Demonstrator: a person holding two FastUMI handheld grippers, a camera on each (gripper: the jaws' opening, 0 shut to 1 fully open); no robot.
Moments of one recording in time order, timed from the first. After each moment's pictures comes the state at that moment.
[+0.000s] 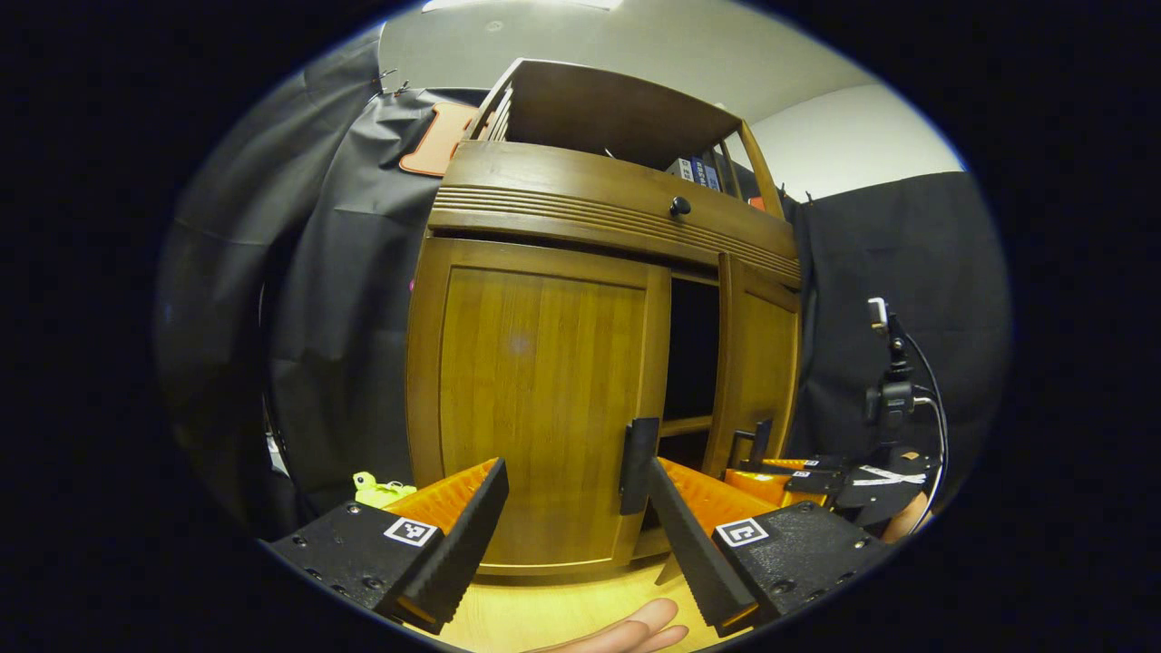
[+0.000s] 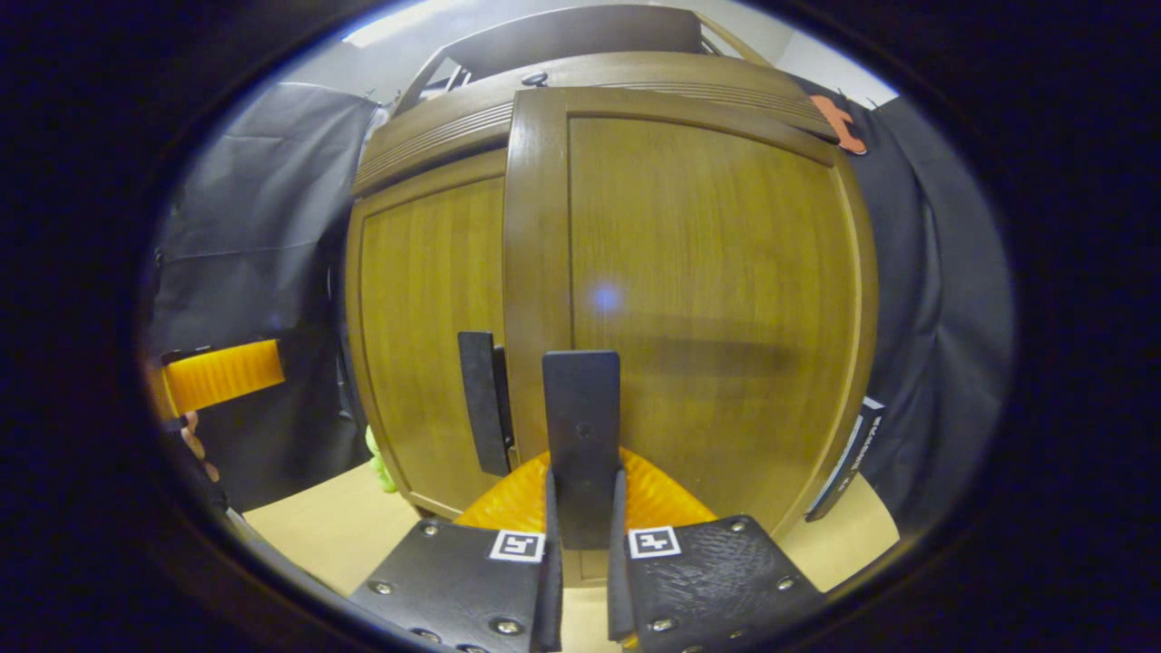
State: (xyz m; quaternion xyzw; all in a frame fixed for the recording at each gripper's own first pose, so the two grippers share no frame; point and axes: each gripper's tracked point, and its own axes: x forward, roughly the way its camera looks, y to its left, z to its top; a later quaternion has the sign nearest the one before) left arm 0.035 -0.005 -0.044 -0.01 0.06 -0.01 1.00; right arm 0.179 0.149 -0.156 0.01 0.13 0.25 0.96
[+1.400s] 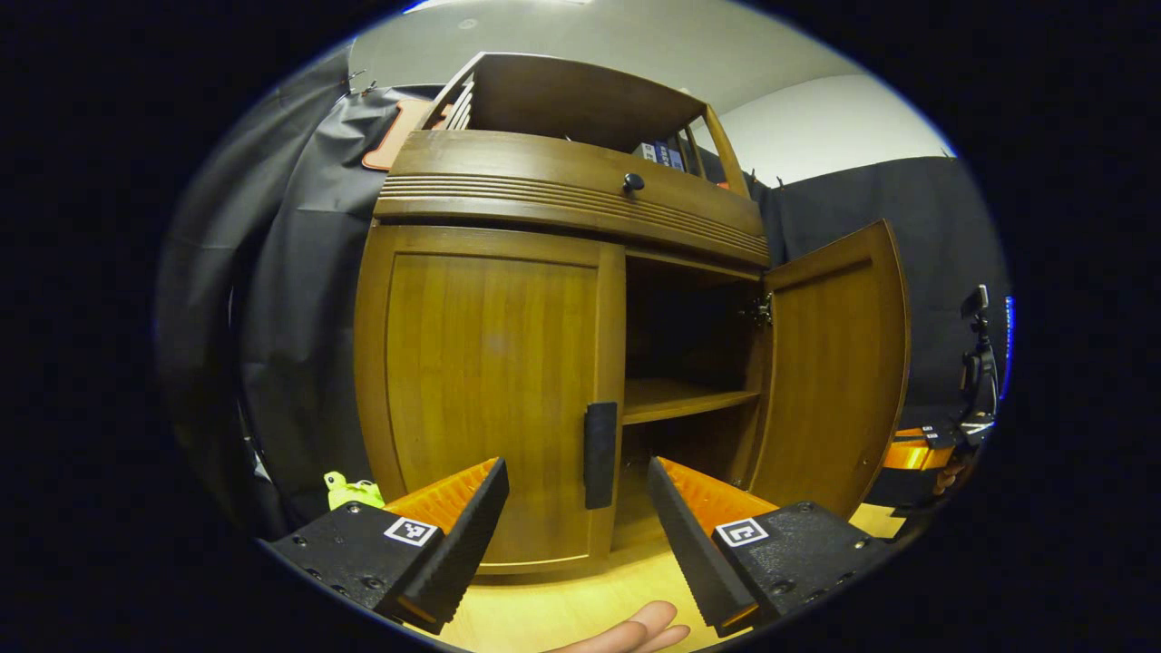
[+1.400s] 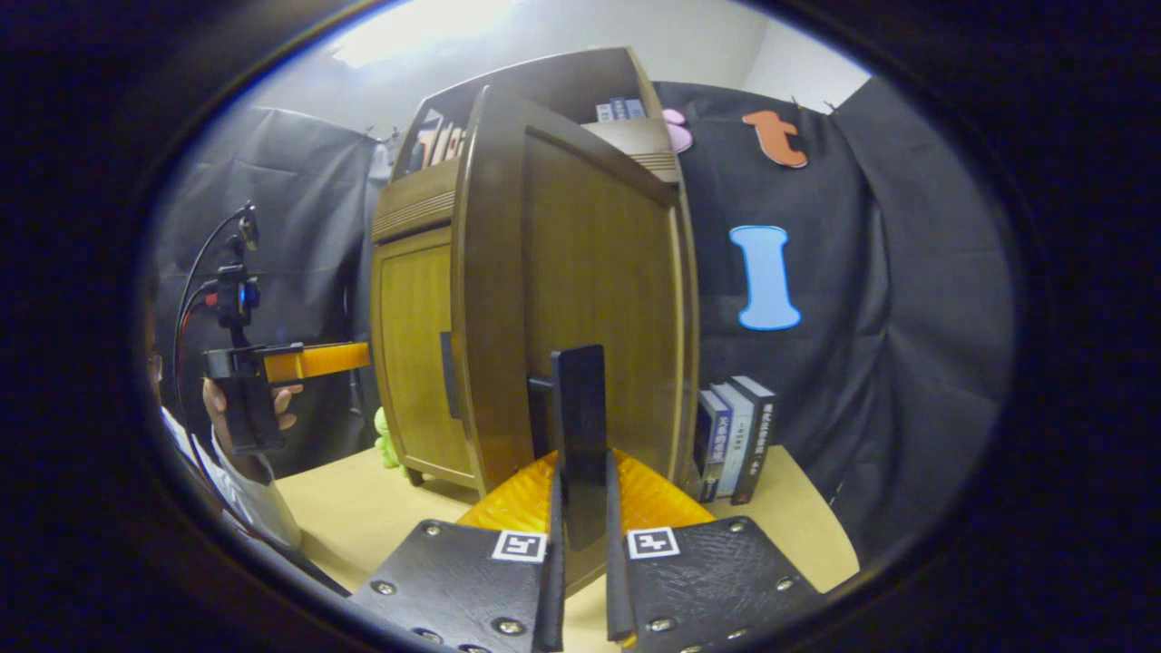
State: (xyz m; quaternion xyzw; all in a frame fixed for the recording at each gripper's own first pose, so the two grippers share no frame) left arm 0.041 -0.043 -0.061 0.01 0.07 -0.06 1.00; right arm 0.190 0.117 -0.133 0.03 0.10 0.21 0.97
